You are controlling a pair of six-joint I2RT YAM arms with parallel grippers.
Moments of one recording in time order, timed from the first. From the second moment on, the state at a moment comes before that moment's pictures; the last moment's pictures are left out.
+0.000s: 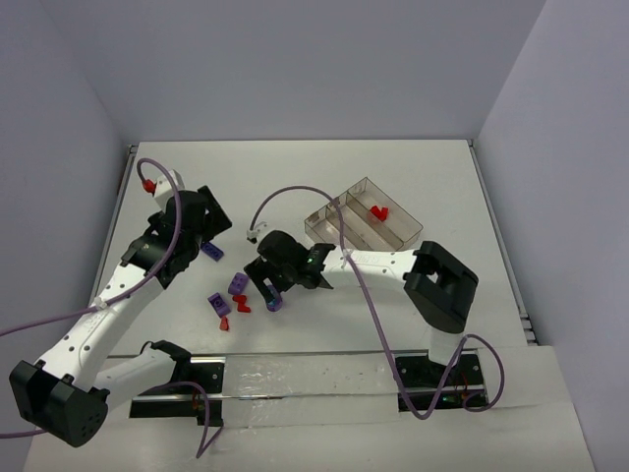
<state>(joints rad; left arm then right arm) -0.46 1.03 0.97 -0.60 -0.52 -0.73 1.06 1.80 1.21 -0.25 0.11 0.29</state>
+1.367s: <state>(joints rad) -0.46 1.01 0.97 -0.59 -0.51 -0.73 0.73 1.61 1.29 -0.36 0.29 0.38</state>
